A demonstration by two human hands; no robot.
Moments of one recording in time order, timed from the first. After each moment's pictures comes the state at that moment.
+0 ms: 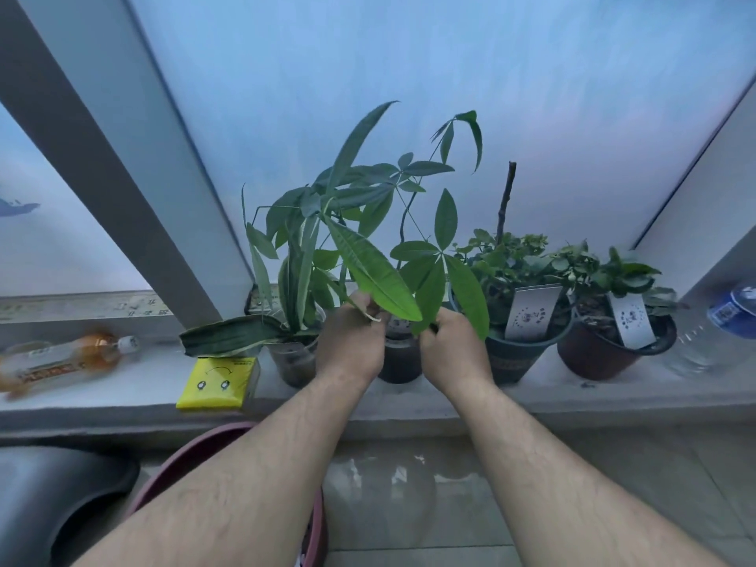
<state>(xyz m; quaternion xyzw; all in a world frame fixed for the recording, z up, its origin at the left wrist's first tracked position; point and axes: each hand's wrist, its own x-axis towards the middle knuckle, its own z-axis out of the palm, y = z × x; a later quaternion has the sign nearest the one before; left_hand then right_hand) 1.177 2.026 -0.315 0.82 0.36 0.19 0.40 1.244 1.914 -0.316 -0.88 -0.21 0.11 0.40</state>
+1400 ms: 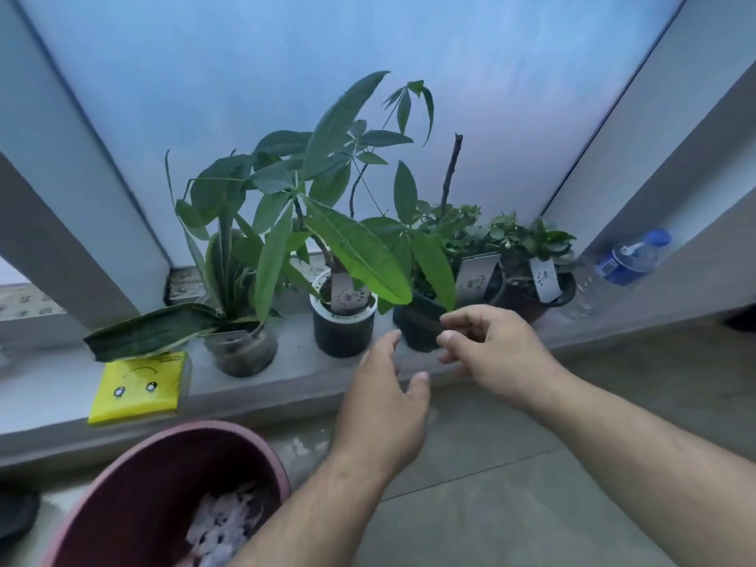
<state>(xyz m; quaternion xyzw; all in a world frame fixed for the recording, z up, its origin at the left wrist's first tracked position) 1.122 1.935 -0.308 0.79 0.26 0.05 0.55 1.230 1.823 -0.274 -0.87 -0.12 0.20 0.44</state>
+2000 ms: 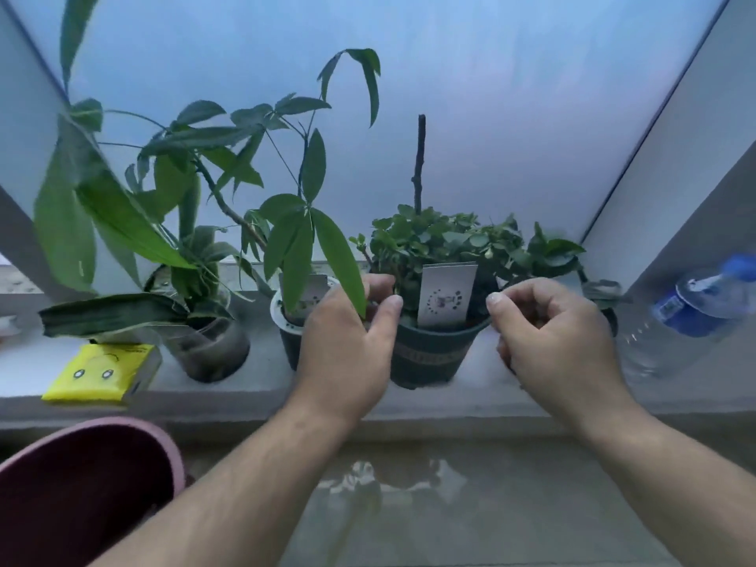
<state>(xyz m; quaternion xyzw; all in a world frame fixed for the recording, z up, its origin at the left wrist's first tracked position) 1.215 1.911 -0.308 0.80 0.27 0.30 0.44 1.334 1.752 -0.307 -0.83 -0.24 0.01 0.51</state>
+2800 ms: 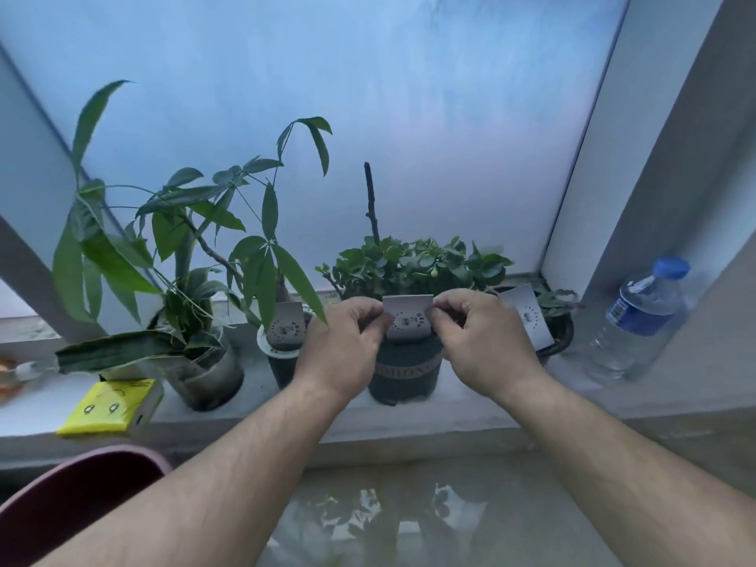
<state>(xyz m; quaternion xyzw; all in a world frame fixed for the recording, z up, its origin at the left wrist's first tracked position) 1.246 1.903 -0.314 0.84 0.25 0.24 0.42 1.345 1.758 -0.303 -0.83 -0.33 0.03 0.44</state>
